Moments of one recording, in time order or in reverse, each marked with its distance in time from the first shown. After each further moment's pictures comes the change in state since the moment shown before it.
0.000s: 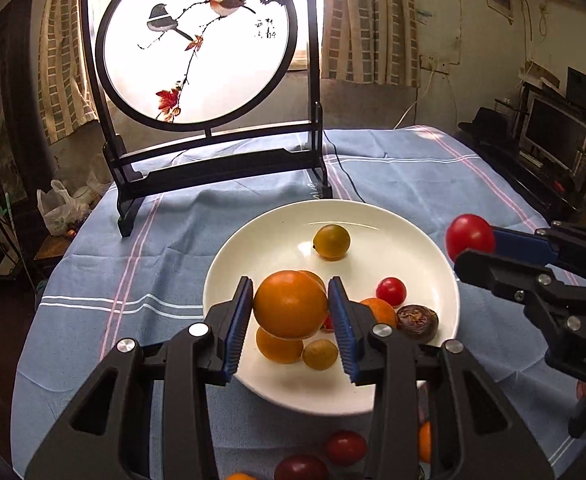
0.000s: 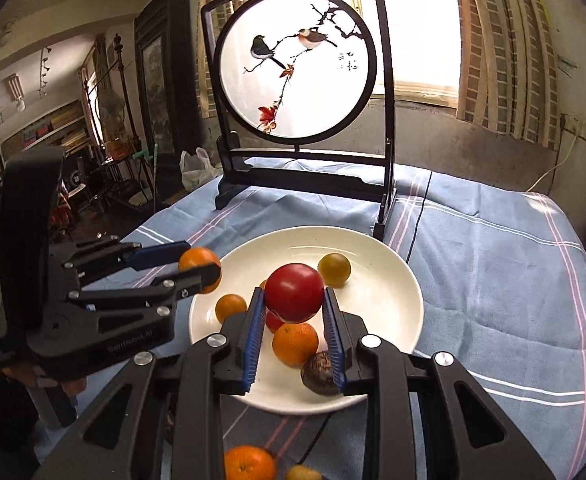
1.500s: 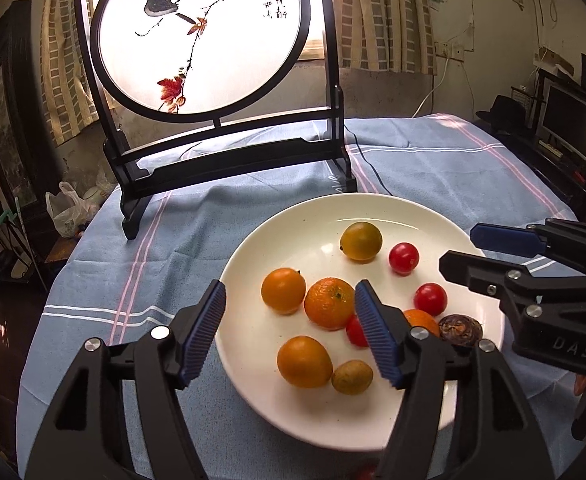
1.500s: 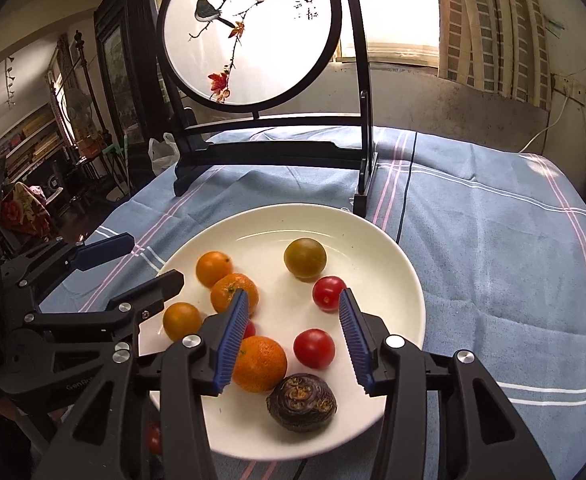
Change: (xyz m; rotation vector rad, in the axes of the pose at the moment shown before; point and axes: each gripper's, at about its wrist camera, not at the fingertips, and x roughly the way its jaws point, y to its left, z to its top) left arm 0.027 0.008 0.002 0.029 0.007 0.053; right arm 0.056 -0.020 -0.001 0.078 0.099 -0.045
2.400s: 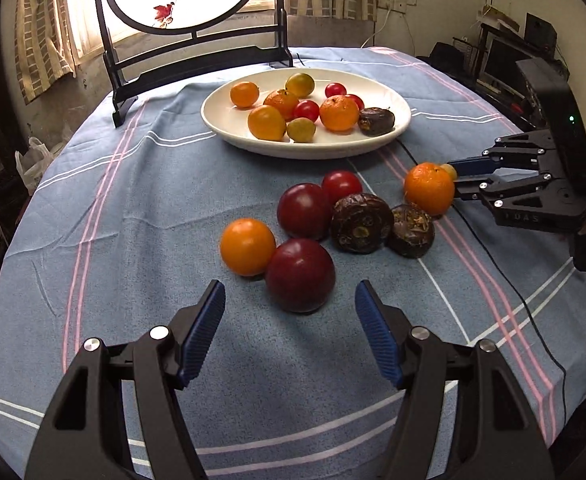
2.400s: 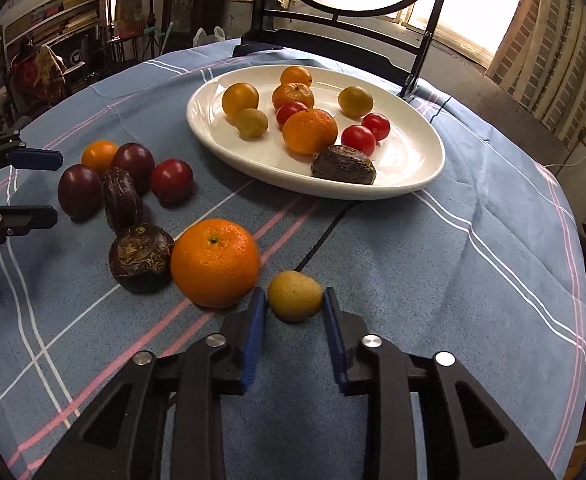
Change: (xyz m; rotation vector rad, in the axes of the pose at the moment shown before) left arm -0.090 0.017 -0.165 0.066 0.159 -0.185; right arm -0.040 0.031 -0.135 -0.351 0.218 -0.071
